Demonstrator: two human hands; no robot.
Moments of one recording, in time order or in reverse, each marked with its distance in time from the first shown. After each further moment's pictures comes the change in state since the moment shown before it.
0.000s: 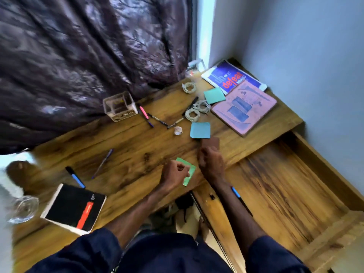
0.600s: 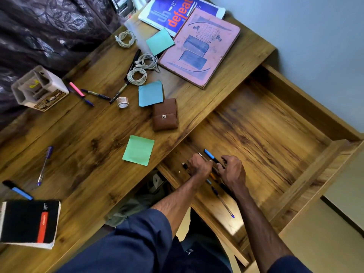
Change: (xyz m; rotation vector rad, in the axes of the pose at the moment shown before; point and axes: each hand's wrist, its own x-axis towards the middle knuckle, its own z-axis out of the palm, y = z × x) left_hand -0.019 0.036 0.261 0.162 -0.212 -0.425; right_hand -0.100 0.147 -0.082 -0.008 -0.342 0.551
